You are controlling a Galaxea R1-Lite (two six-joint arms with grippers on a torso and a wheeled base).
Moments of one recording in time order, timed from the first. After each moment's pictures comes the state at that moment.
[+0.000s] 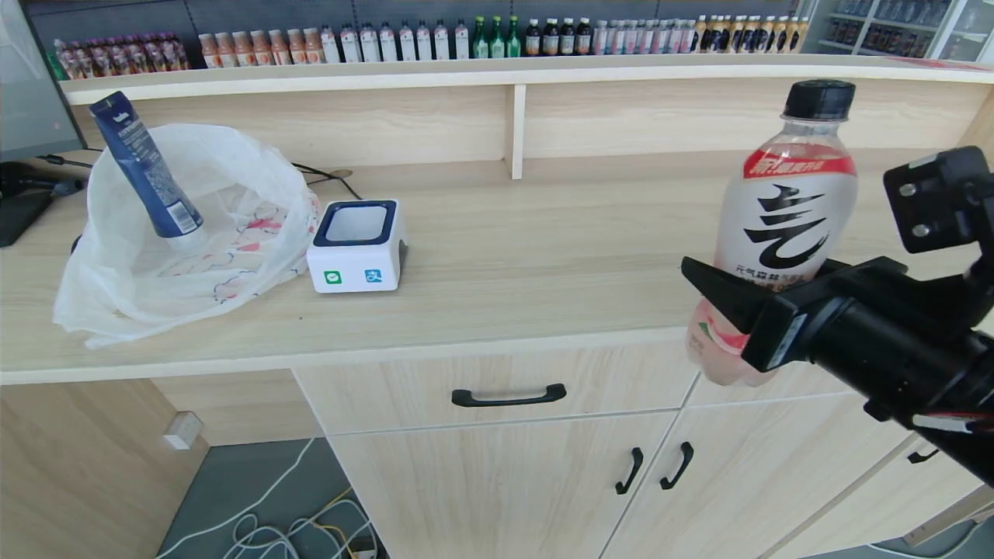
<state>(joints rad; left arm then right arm) 0.00 0.00 0.00 0.00 0.00 -0.02 0.69 1.36 -0.59 -0.88 -0.31 -0.11</state>
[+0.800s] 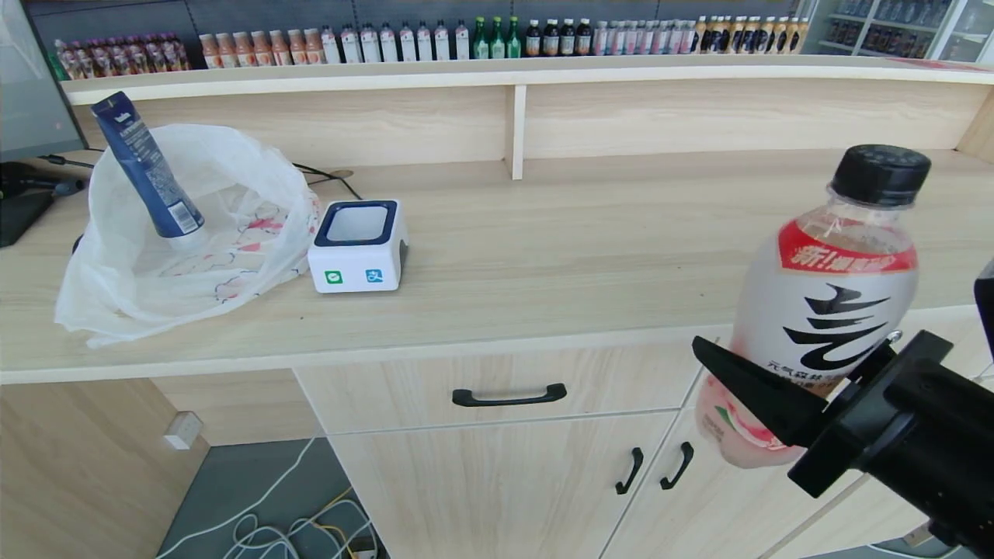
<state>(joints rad) 0.00 0.00 0.00 0.00 0.00 -0.02 0.84 1.26 -0.37 -1.00 -0.31 -0.18</state>
